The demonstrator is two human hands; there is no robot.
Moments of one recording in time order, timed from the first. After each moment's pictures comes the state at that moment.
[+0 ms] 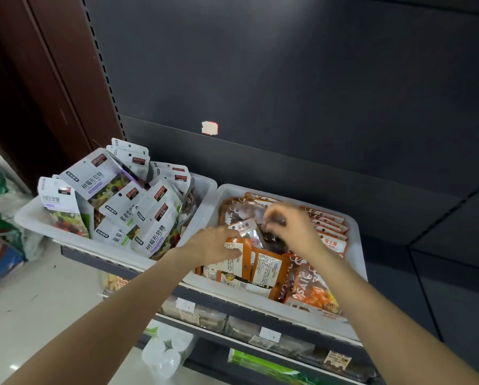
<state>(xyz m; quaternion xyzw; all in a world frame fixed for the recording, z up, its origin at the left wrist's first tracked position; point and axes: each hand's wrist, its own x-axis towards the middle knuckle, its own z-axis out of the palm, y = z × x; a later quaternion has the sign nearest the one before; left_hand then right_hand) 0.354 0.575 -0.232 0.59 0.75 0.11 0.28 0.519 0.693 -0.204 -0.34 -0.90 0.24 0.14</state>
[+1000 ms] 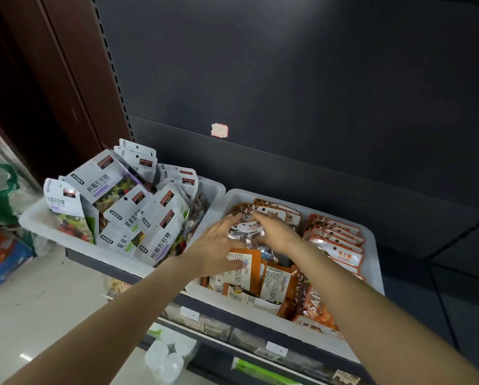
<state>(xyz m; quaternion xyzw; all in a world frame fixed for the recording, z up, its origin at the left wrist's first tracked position) 0.345 0.575 -0.233 0.65 0.74 0.05 0.17 0.461 0.708 -0.228 -0.33 -0.90 0.27 -0.04</state>
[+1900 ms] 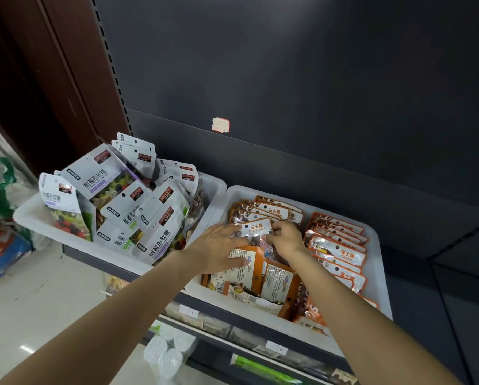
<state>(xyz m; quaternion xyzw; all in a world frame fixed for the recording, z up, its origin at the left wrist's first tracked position) 0.338 0.588 -0.243 0.66 0.73 -0.02 0.19 0.470 0.711 -0.259 -0.52 -0.74 0.42 0.09</state>
